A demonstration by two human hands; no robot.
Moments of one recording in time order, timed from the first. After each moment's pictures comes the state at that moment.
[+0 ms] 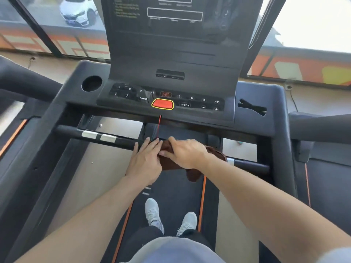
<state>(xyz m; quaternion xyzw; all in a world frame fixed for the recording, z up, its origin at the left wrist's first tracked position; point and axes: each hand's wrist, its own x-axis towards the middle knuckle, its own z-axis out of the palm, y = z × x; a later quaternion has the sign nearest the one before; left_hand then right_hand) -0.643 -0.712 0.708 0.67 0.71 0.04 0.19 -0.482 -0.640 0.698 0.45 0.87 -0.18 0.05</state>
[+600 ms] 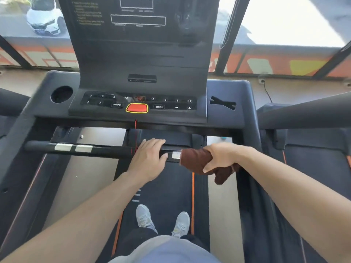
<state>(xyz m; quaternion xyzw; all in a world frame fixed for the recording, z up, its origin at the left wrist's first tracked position) -0.588 -0.688 0.712 0.74 0.63 0.11 0.21 -0.315 -0.632 0.722 0.55 0.72 -0.35 0.24</state>
